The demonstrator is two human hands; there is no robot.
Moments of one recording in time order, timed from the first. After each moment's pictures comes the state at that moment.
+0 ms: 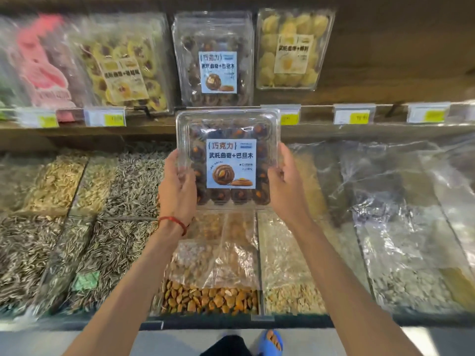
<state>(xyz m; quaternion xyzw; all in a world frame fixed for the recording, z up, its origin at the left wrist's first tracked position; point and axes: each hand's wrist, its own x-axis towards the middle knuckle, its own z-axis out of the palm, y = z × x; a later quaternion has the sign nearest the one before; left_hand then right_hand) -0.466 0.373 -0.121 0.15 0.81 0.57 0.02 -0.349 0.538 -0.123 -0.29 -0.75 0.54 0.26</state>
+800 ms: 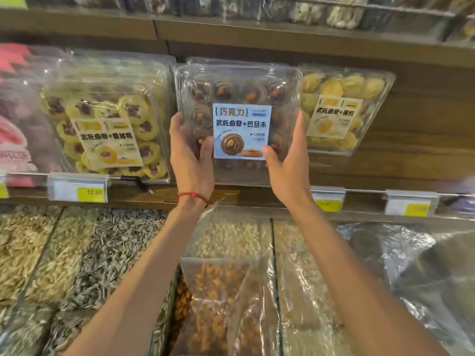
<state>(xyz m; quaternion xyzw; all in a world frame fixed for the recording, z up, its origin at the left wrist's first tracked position) -0.698 0.526 -0.075 0.18 0.71 0.67 -0.10 -0.597 0.659 -0.068 -0.22 -0.80 0.43 0.35</state>
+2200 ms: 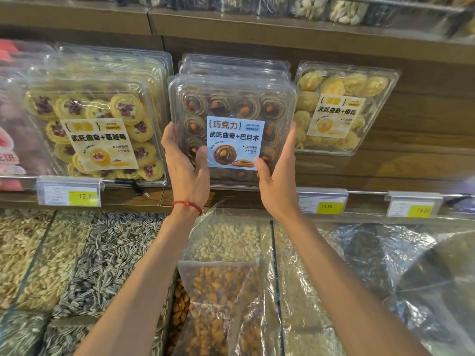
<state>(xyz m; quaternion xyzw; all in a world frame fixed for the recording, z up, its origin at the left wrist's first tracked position) -0.711 0.523 -0.105 0.21 0.74 0.64 -0.11 -0.608 0.654 -0.107 -0.20 -0.81 0.43 0.35</state>
